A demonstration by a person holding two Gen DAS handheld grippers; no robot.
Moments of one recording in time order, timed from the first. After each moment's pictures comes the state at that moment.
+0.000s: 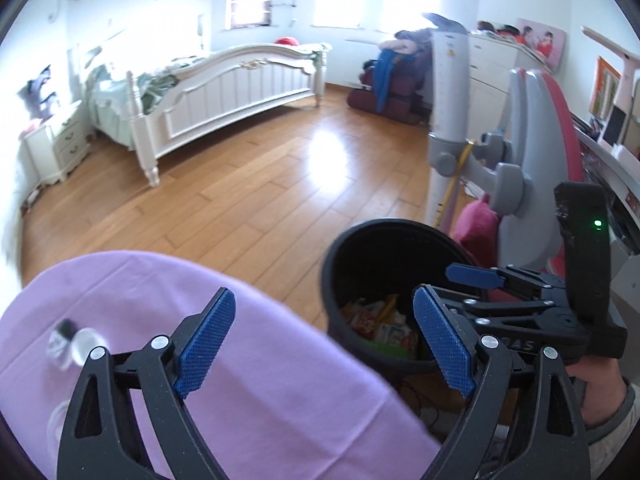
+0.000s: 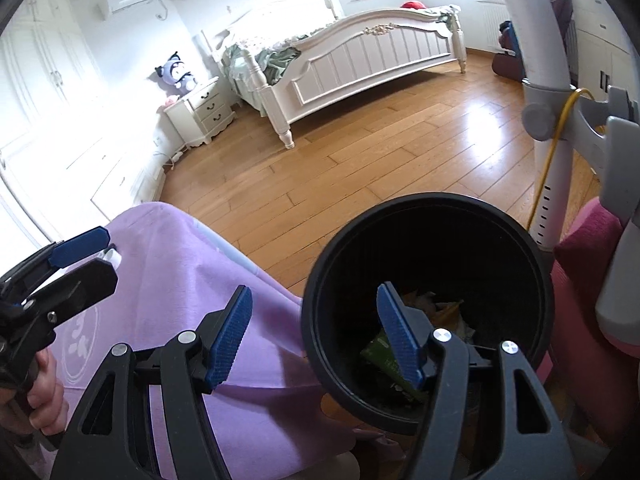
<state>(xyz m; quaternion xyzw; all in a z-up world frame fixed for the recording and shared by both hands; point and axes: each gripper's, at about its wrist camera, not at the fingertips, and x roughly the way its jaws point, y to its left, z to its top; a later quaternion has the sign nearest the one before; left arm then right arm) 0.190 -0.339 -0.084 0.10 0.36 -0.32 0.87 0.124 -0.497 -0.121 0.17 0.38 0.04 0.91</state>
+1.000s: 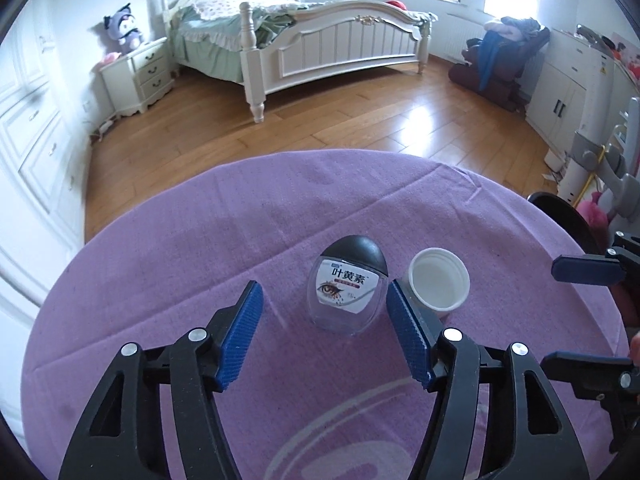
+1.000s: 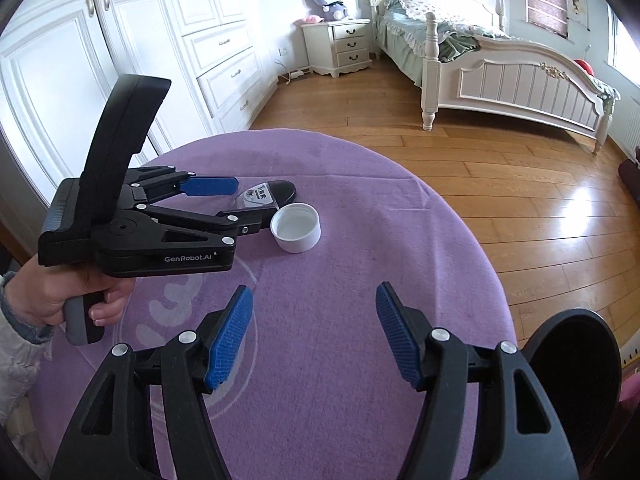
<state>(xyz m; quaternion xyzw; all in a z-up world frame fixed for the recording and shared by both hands) 0.312 -0.124 -0.133 0.09 0.43 -0.18 0.88 0.198 -0.278 -0.097 -0.02 0.43 0.22 0.88</state>
